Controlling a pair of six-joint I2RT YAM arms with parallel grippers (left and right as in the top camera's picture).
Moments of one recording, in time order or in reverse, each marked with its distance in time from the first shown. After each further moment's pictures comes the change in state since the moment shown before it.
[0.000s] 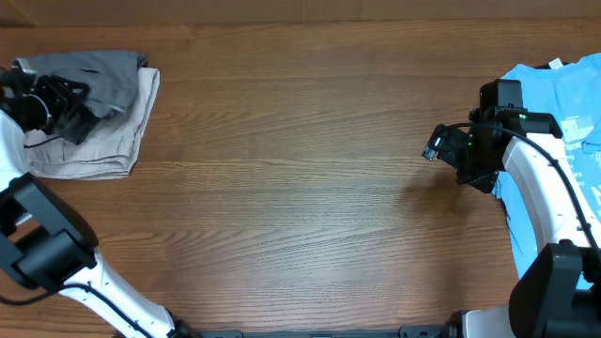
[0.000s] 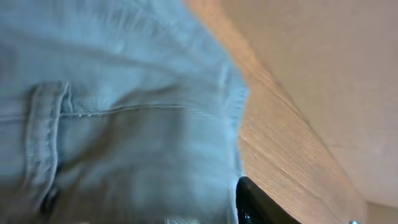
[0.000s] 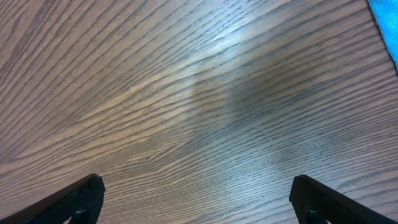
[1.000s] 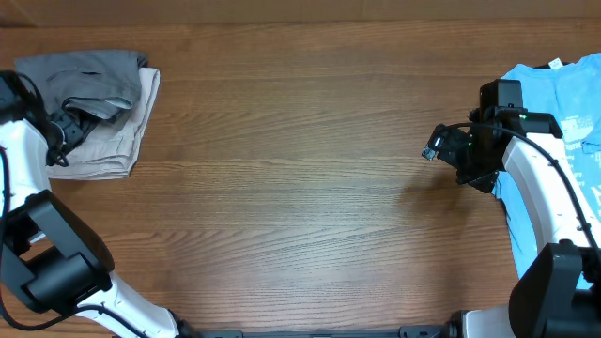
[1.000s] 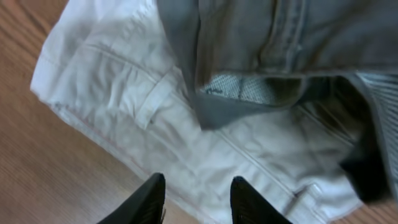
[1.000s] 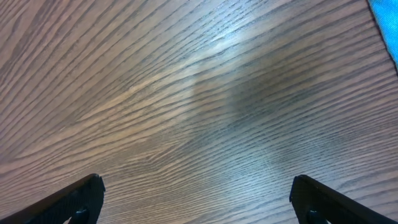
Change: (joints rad) left arm -0.072 -0.194 -0.269 -0.044 -0.734 0.096; right arm 0.000 0.000 0.000 0.000 0.000 0.000
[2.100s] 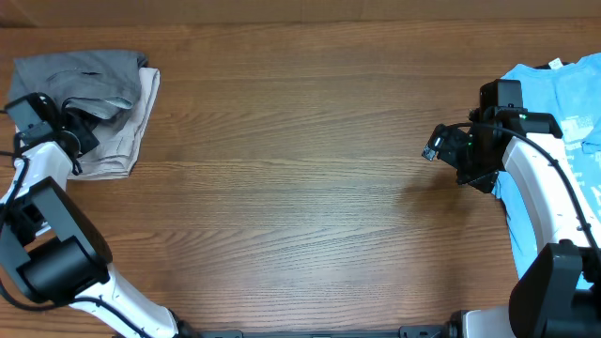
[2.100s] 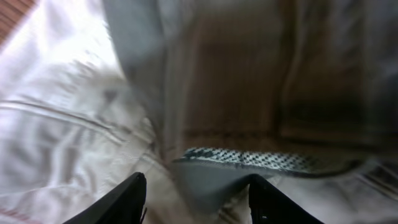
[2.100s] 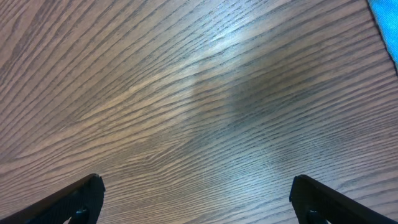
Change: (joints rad) left arm -0.009 0.062 -0.232 0.484 0.011 0.094; right arm 0.000 0.000 0.000 0.000 0.000 0.000
